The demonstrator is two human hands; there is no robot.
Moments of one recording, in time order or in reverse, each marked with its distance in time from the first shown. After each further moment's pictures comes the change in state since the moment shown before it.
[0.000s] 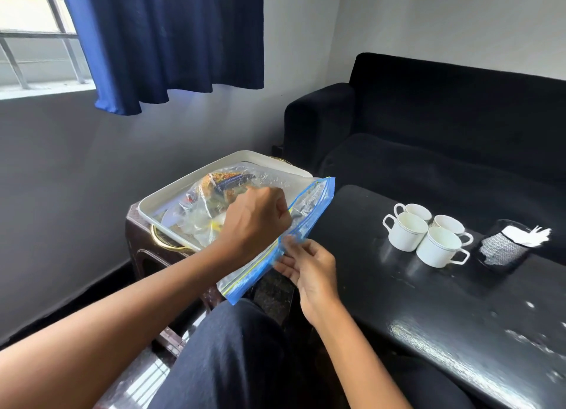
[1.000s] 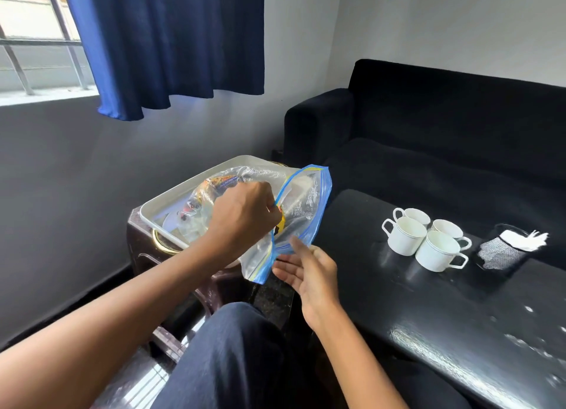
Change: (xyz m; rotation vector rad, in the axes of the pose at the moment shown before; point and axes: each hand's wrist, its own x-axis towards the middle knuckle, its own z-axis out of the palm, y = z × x) left_hand 0.008 -0.009 -0.013 0.115 0.061 -0.039; right_hand -0.005 -0.005 -0.001 0.000 0.014 0.047
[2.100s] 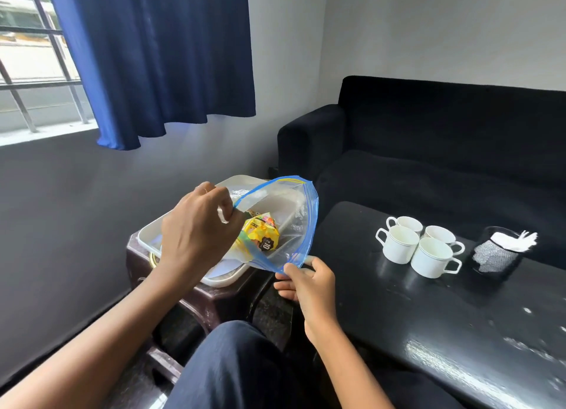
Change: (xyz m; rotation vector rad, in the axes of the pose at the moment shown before) left_hand -0.023 -0.005 -0.043 0.038 0.301 -0.073; right_hand -0.001 -0.002 -0.009 -0.300 0.084 -0.164
